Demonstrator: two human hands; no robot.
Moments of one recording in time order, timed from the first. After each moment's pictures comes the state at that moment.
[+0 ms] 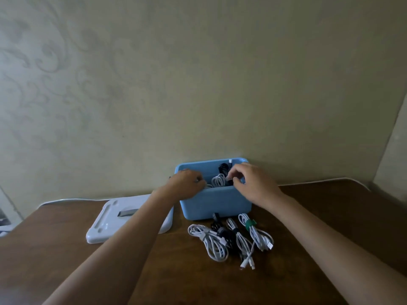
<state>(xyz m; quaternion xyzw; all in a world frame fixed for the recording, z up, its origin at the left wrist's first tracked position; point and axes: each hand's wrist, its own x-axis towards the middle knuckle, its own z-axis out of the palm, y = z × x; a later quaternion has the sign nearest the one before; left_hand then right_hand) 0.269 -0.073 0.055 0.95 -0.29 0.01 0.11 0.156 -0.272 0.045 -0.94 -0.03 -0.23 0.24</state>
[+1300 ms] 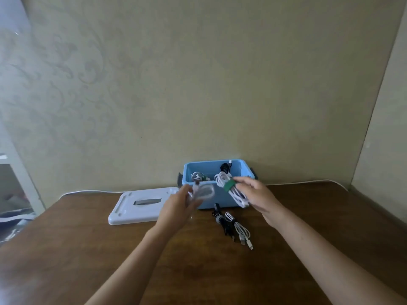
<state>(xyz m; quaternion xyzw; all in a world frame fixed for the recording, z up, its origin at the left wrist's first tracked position) 0.151 0.000 0.016 0.89 -0.27 0.12 0.34 0.057 -0.218 0.056 -0.80 0.08 -0.11 0.58</state>
